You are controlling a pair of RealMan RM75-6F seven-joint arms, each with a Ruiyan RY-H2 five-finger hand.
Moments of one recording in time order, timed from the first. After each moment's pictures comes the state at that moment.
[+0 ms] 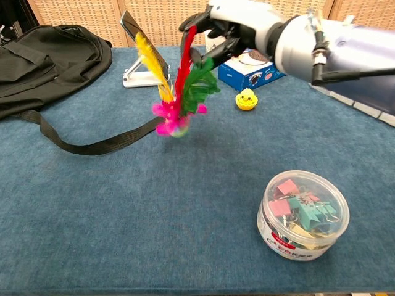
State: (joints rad) left arm -0.07 -1.02 -0.05 -1.72 1.43 1.45 0.00; right arm 0.90 -1.59 0.32 -1.67 -0.98 1.02 -0.06
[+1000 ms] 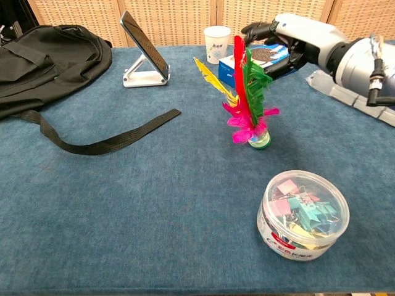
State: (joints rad) left arm -0.08 -1.04 -0.04 -1.72 1.43 1.44 0.04; right arm 0.77 -1.56 0.27 -1.46 -1.18 1.02 0.16
